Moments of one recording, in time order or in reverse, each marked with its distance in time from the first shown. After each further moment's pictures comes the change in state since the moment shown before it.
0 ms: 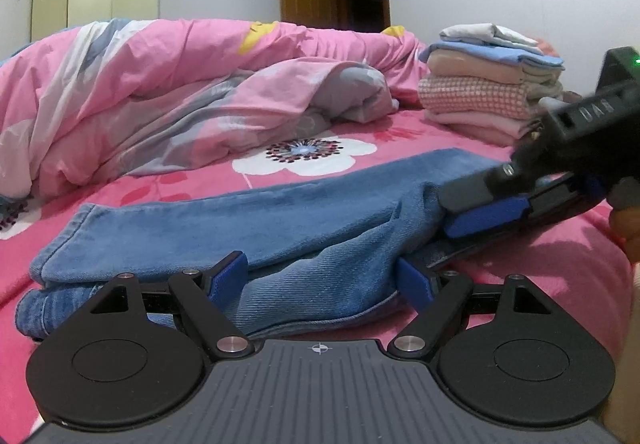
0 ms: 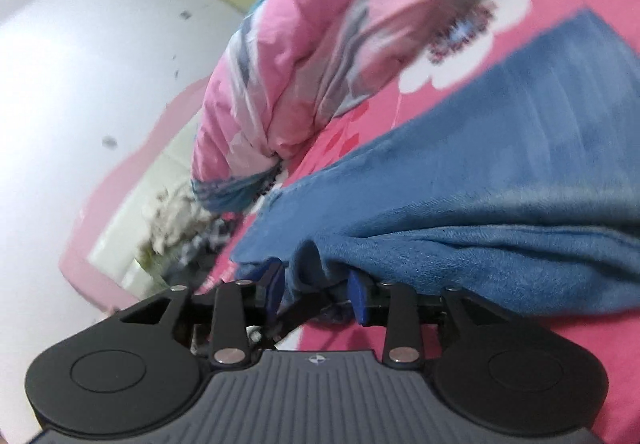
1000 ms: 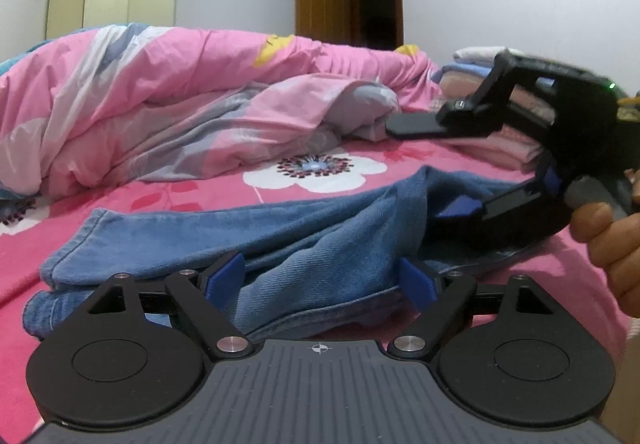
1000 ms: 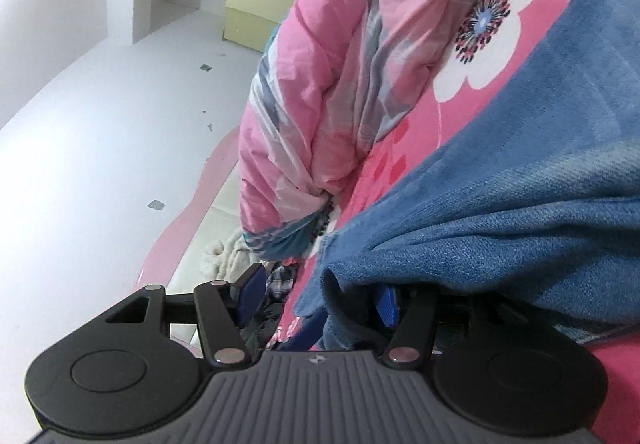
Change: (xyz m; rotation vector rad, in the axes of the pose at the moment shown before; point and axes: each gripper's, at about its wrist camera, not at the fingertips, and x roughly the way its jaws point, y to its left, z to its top) left arm 0.001 0.004 0.005 -0.050 -0.033 0.030; right arm 0.030 -0.006 0.018 0.134 -0.099 0.183
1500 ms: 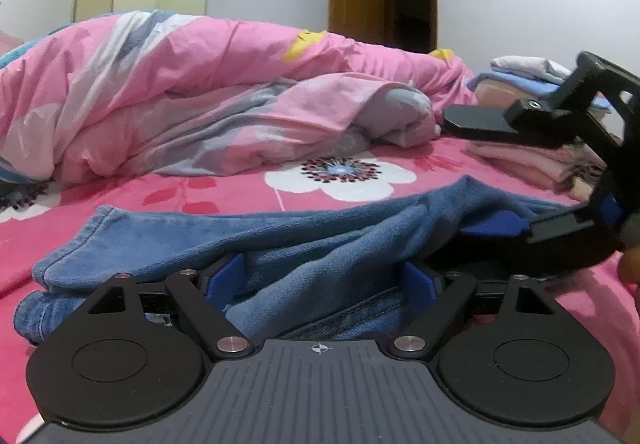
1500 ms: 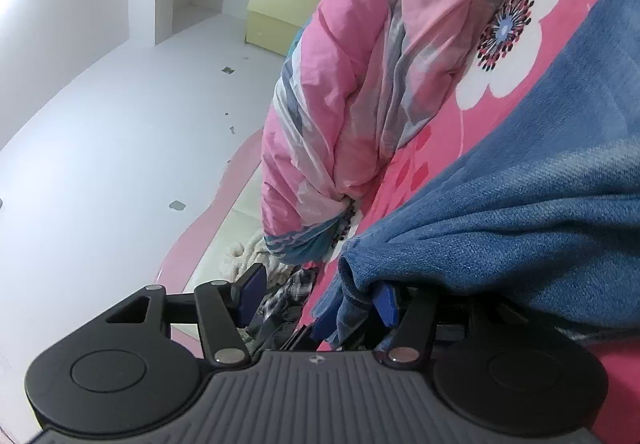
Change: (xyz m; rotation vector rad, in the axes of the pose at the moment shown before) left arm 0.020 0.003 0.013 -0.077 -0.010 0.082; right arm -0.004 0.002 0.002 -0.020 -0.008 0.069
